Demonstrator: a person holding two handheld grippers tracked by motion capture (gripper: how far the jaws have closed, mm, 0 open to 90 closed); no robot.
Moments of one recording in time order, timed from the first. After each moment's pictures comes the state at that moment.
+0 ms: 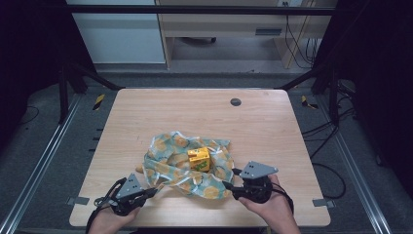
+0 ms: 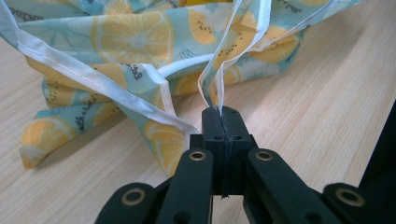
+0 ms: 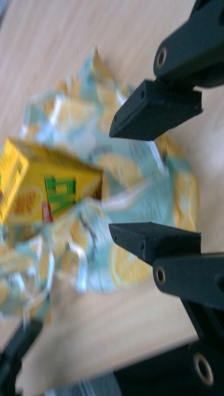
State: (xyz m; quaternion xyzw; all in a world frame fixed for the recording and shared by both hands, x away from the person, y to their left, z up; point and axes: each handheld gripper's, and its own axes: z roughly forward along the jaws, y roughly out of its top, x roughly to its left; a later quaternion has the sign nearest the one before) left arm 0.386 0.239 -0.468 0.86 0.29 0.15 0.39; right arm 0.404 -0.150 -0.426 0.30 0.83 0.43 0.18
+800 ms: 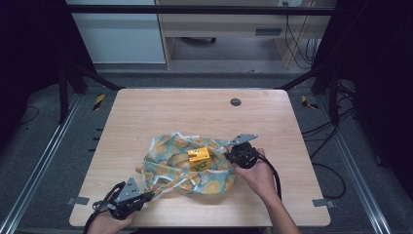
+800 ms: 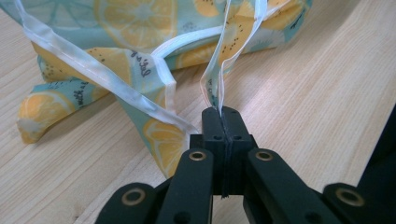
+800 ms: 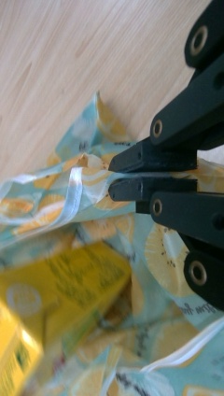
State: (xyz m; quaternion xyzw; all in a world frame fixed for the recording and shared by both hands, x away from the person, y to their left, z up) left arm 0.382 0.246 -0.477 0.87 0.30 0.15 0.37; right arm 0.504 -0.134 -0.448 0.37 0.84 0.35 0.17
